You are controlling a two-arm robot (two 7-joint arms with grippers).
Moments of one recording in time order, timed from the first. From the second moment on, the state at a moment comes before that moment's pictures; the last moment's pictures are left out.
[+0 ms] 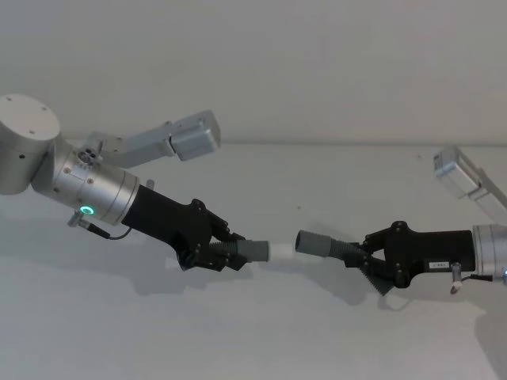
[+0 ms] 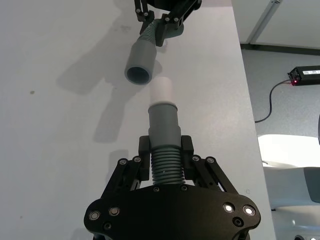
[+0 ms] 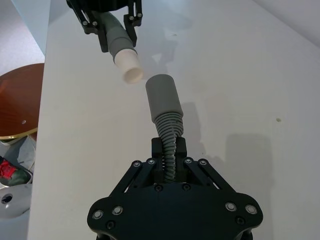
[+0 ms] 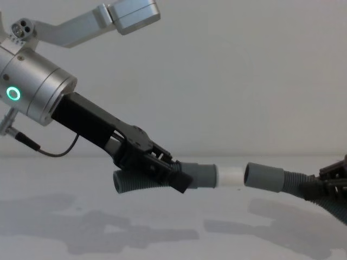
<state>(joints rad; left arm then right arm) -0.92 0.57 0.91 -1.33 -0.44 0.40 -1.18 0.59 0.68 -0.59 -1.24 0.52 0.13 1.14</state>
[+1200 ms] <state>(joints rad) -0.94 0.58 0.93 -1.33 -0.43 0.39 -1.13 0.59 0.71 -0.61 -1.23 0.55 0.12 1.16</state>
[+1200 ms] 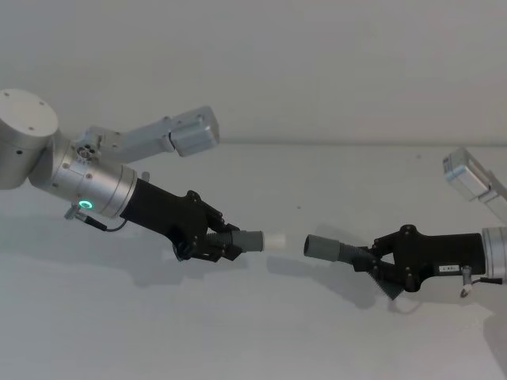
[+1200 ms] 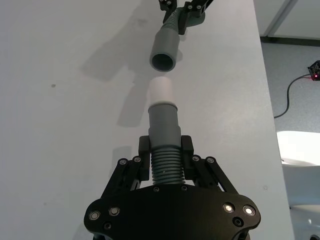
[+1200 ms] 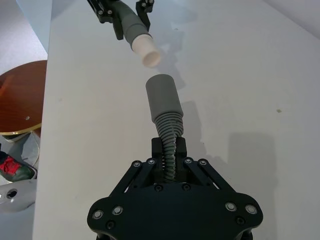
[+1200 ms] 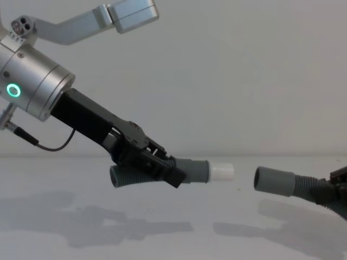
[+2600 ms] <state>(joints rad) -0.98 0.55 0.98 -1.29 -0.44 0.36 -1.13 0.60 0.71 -0.65 -1.25 0.56 0.11 1.13</state>
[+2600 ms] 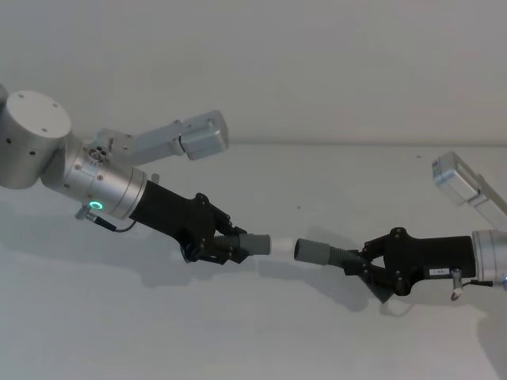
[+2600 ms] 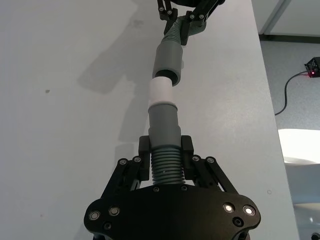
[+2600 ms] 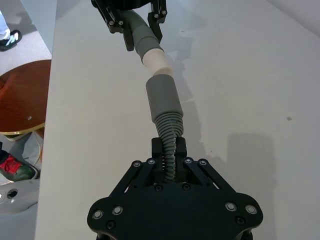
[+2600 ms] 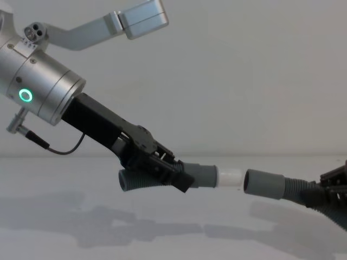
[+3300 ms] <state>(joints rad) -0.99 0.54 1.01 -1.26 -0.45 0.35 -1.14 0.61 0.71 -0.67 -1.24 0.57 0.11 1.12</state>
